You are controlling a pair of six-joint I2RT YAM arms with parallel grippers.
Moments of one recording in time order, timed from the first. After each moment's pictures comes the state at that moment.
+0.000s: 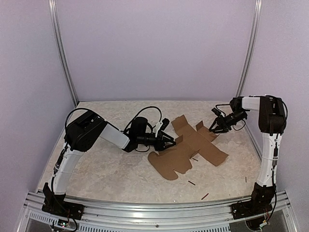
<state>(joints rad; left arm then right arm) -0.72 2.44 1.43 0.73 0.73 -0.11 -0.04 2.25 1.70 -0.95 -0.79 -0.36</state>
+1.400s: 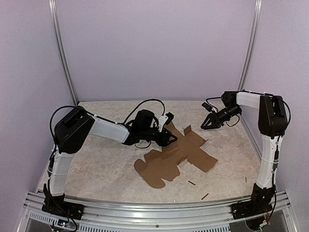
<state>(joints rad) -0.79 2.25 1.39 0.41 0.39 -0.05 0.09 2.14 1.68 -0.98 -0.85 -0.37</state>
